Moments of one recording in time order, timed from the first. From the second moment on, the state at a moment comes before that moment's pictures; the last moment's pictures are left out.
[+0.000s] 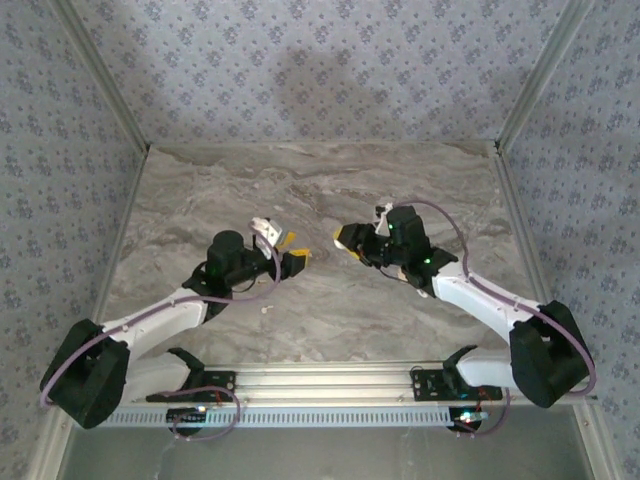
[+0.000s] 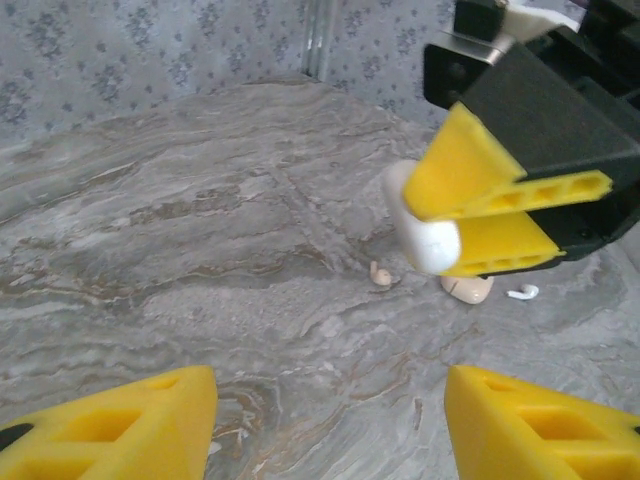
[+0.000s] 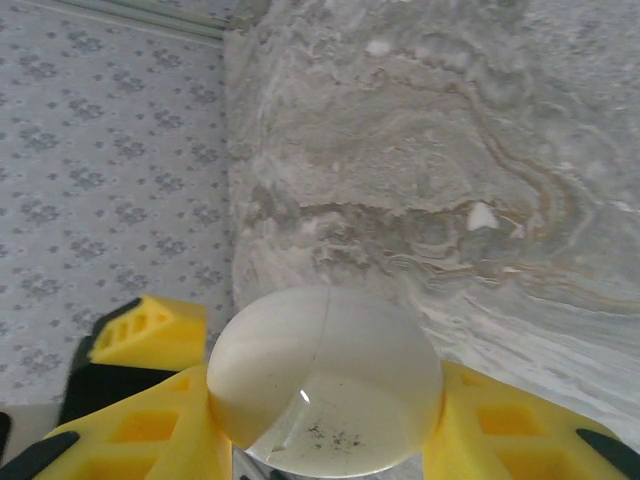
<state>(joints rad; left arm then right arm) -0.61 1.16 0.48 0.44 0.38 -0.08 0.56 1.27 0.72 0.08 -0.41 1.11</state>
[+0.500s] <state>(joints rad) -0.66 1.19 0.51 0.50 0.38 -0.06 0.66 1.30 0.74 0.22 -0.41 1.19</state>
